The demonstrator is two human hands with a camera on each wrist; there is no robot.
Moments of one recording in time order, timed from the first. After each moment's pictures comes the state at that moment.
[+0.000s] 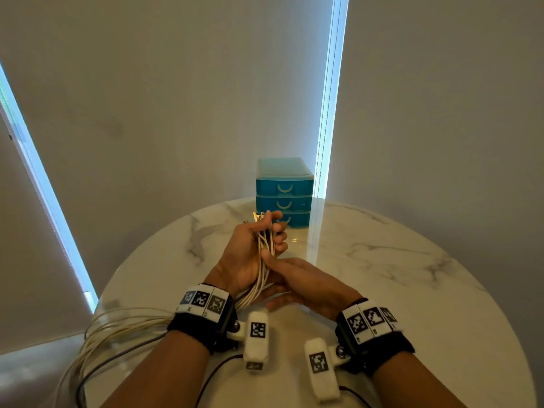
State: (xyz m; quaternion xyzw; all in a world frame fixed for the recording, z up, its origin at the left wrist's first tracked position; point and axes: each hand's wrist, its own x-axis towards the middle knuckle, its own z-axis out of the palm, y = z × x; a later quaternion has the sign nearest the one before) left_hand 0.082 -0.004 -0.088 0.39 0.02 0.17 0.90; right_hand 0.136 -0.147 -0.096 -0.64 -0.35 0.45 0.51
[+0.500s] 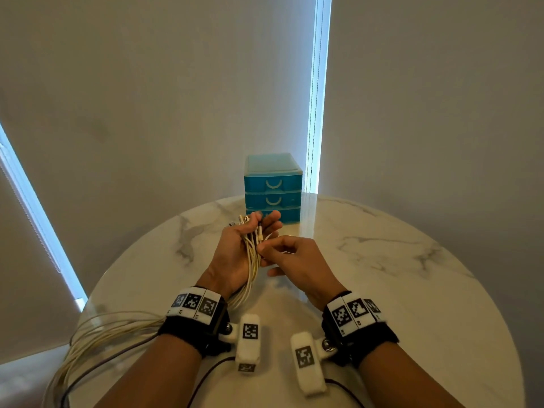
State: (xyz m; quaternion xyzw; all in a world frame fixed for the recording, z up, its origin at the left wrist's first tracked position) left_hand 0.086 -0.007 -0.099 0.40 0.04 0.20 0.89; right_hand 0.154 -0.143 -0.112 -0.64 -0.34 0.20 0.65
